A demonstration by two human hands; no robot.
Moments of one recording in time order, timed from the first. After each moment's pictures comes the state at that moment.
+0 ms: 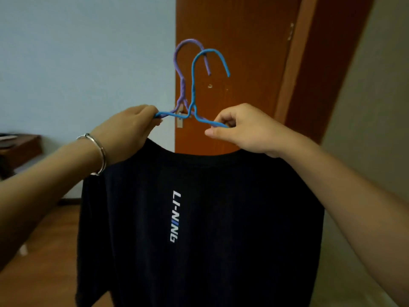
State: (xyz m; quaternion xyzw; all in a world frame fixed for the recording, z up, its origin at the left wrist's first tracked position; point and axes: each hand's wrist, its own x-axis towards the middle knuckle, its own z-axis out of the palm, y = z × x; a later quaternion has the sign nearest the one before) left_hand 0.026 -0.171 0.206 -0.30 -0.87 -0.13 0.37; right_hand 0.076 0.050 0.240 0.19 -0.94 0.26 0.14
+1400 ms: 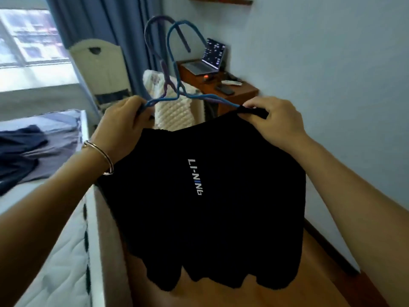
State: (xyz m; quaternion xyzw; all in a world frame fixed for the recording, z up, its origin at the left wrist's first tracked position) left_hand -0.285 -0.538 0.083 0.34 -0.86 0.01 0.38; right_hand -0.528 -0.411 0.108 0.57 -0.75 0.34 0.02
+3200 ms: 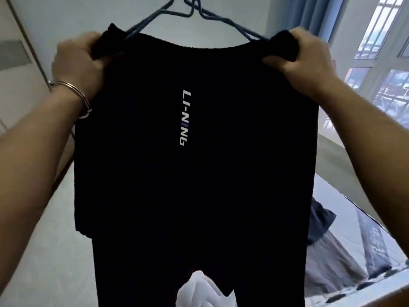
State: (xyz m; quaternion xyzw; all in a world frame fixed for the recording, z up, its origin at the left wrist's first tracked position) left_hand 0.182 -0.861 0.210 0.85 -0.15 0.39 0.34; right_hand 0.071 -1.200 0.225 0.90 -0.02 0.38 -0.23
